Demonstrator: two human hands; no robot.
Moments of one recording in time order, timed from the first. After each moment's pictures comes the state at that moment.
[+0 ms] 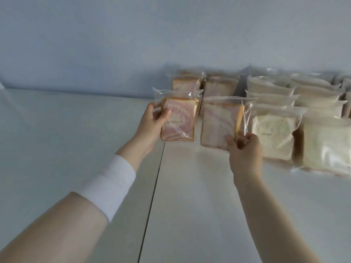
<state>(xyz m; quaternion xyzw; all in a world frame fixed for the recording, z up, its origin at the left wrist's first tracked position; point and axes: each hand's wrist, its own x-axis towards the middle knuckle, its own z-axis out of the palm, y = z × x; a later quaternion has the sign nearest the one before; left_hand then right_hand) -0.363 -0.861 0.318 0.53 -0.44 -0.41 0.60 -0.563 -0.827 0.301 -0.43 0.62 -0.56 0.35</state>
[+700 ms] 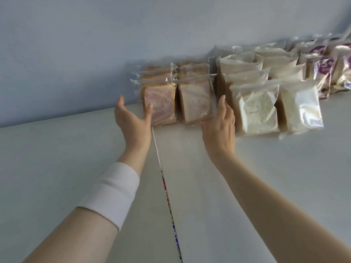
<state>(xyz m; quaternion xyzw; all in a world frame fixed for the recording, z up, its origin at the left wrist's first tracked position) -0.353 -0.911 0.308 0.62 -0.52 -0.23 0.54 -0.513 -0.861 0.301 -0.52 0.75 -0.39 0.09</state>
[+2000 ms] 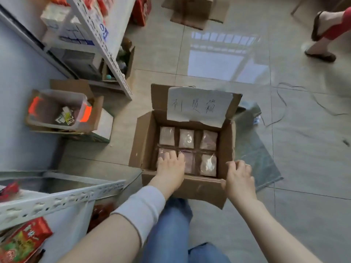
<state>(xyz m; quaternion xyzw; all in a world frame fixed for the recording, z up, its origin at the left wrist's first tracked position) -1.250 -0.366 -0.015 -0.02 -0.95 -0.06 -0.30 -1.248 -0.189 -0.002 0.02 0.96 0.00 0.29</state>
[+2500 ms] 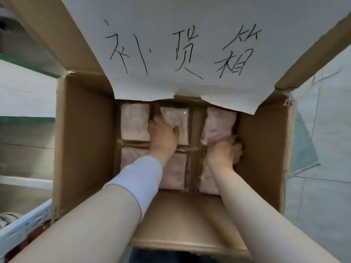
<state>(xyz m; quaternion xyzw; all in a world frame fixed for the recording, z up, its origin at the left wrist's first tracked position) -1.406 -0.335 -0.332 0.33 -0.84 -0.32 -0.27 -1.395 -0.211 -0.329 0.40 0.83 -0.20 0.34</state>
